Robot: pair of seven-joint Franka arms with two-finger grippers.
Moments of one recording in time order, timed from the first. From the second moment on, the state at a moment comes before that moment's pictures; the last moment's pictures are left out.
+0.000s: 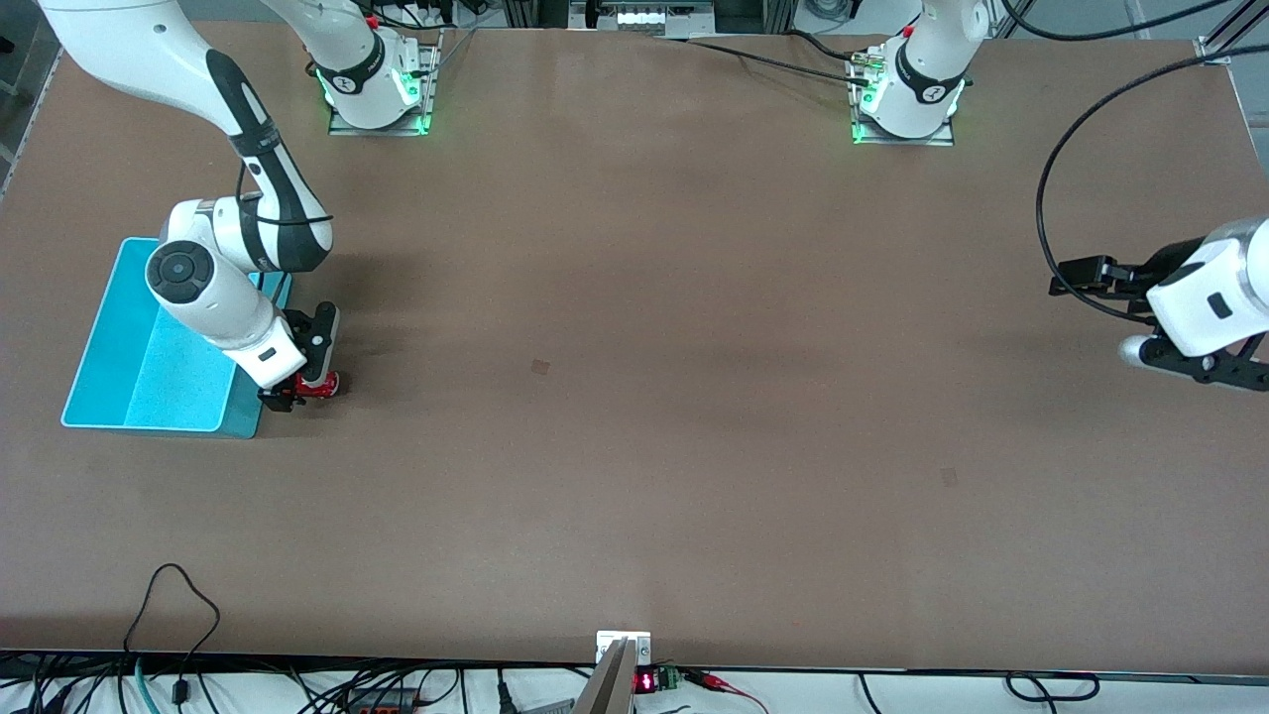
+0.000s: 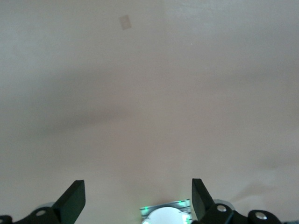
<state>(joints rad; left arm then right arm) 0.16 0.31 -0.22 -1.28 0.03 1.30 0.08 0.02 0.42 -0.01 -2.14 -0.20 2.62 -1.36</state>
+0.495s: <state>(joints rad) -0.02 0.02 -0.03 -1.64 -0.02 1.65 -0.11 -0.03 0.46 -0.02 -2.14 -0.20 2.67 -1.40</state>
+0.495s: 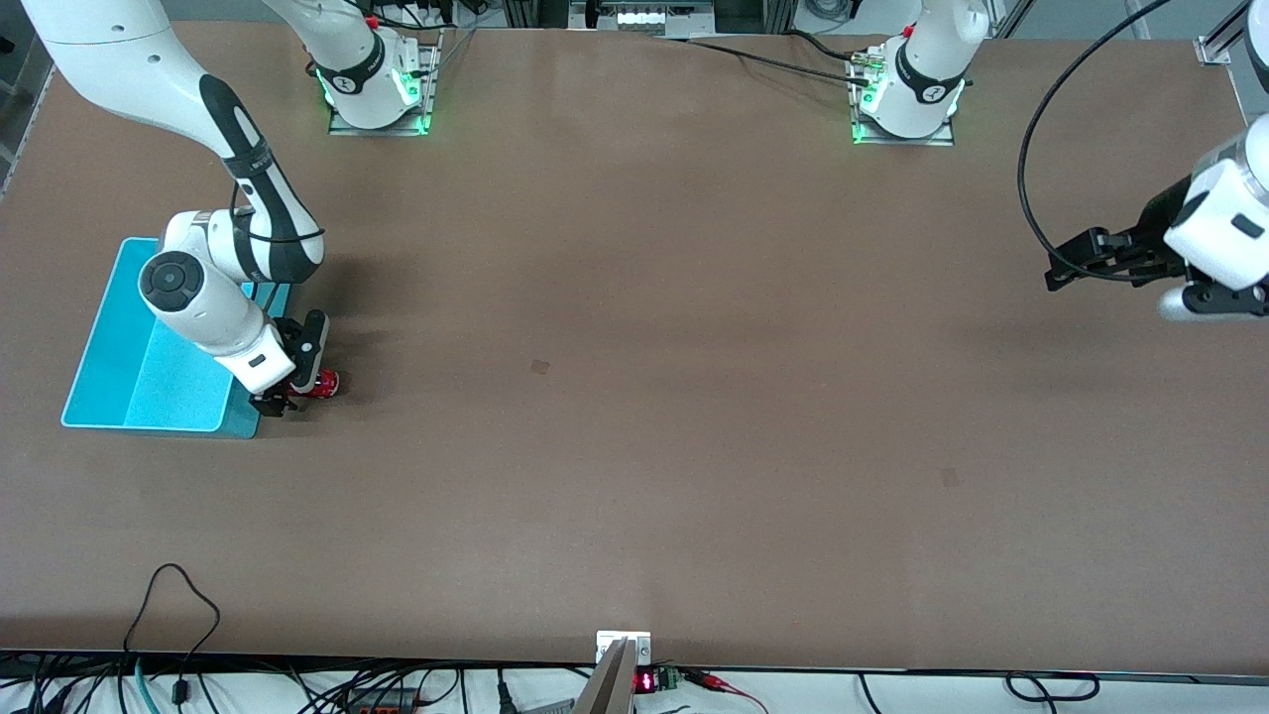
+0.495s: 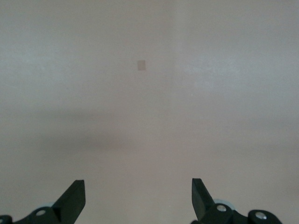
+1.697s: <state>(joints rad) -0.09 -0.03 -0.02 -1.73 0.01 1.66 -0.12 0.04 0.33 0.00 -2.03 -0.05 2.39 -1.10</state>
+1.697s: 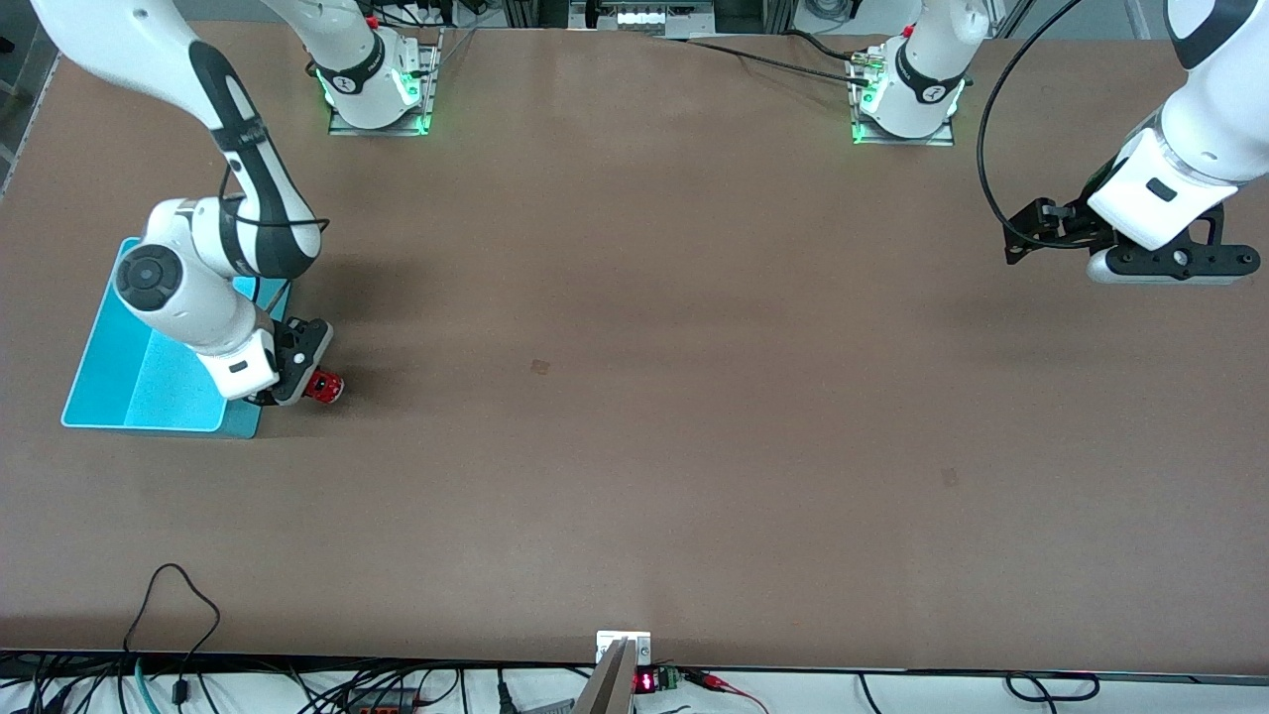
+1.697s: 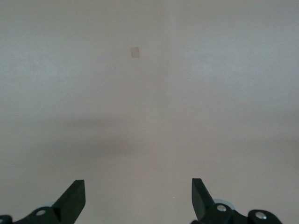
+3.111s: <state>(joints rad) -0.09 -0.03 -0.02 -1.73 0.01 1.66 -0.12 0.02 0.25 -0.39 -2.17 -0.01 2.29 -0.33</state>
